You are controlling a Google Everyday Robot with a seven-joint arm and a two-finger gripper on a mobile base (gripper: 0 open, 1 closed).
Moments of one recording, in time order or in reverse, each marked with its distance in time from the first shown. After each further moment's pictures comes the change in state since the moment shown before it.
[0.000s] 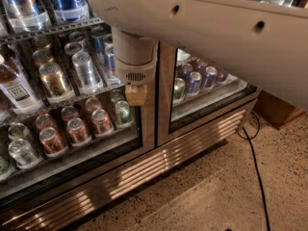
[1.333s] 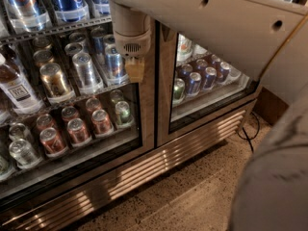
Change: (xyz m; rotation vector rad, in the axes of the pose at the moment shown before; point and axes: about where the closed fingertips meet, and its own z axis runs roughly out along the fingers) arm 0.010 -0.091 0.018 -0.011 0.070 0.015
